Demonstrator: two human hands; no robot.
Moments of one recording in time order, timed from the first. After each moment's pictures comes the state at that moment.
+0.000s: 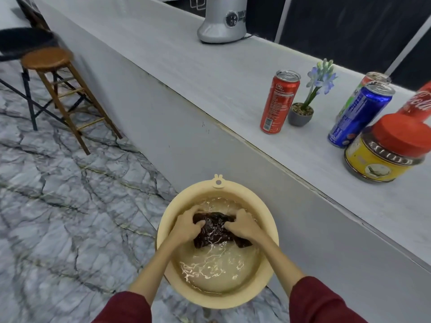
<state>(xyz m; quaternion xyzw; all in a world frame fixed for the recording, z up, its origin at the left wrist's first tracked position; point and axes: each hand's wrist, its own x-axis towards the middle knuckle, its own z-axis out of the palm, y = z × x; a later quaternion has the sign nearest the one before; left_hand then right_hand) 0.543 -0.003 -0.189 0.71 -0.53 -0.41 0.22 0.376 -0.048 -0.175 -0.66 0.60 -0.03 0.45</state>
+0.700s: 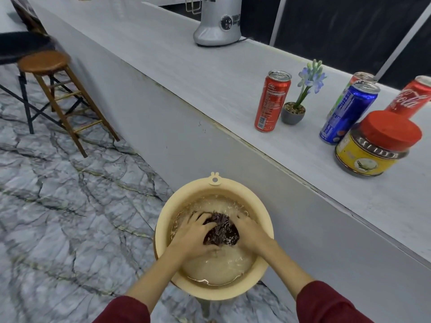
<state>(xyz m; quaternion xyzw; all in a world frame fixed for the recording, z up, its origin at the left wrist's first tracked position) 0.528 0.021 -0.198 0.60 -0.78 -0.18 -0.05 0.351 -0.022 -0.173 -0.82 0.50 0.08 0.27</state>
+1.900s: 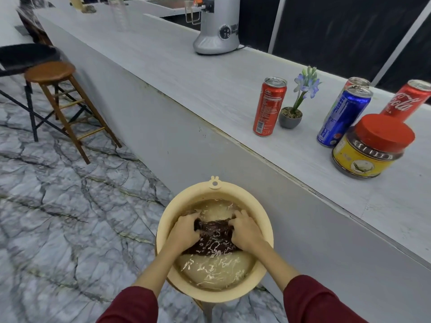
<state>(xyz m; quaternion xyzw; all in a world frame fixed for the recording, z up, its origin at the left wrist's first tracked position) 0.539 0.011 -0.183 0.73 -0.60 -0.32 0.11 0.360 -0.026 -0.189 -0.83 0.53 0.06 0.18</state>
